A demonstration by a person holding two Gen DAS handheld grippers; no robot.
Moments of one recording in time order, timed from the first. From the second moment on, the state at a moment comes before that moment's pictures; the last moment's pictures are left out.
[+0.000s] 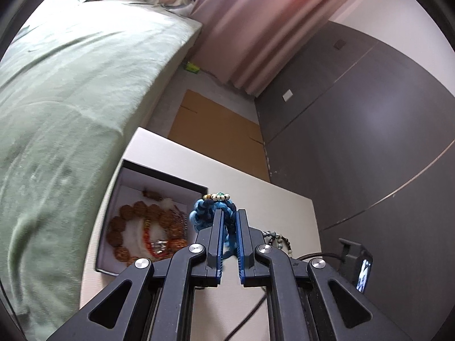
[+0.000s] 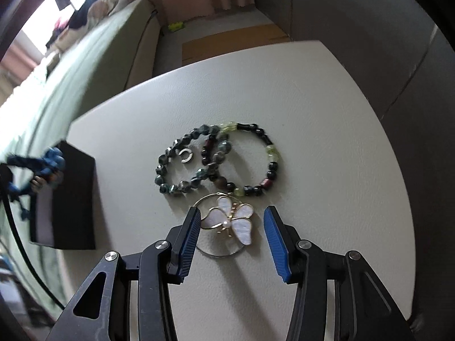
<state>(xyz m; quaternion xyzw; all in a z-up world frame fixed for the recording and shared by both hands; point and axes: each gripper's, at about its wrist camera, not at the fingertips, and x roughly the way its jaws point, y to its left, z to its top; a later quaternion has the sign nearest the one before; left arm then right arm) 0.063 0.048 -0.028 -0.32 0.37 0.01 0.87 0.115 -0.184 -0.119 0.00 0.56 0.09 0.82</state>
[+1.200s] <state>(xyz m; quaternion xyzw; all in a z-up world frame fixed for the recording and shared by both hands) 0.033 0.149 -0.010 -0.37 0.34 0.09 0.86 0.093 -0.118 -0.066 0.17 0.47 0.34 0.79</state>
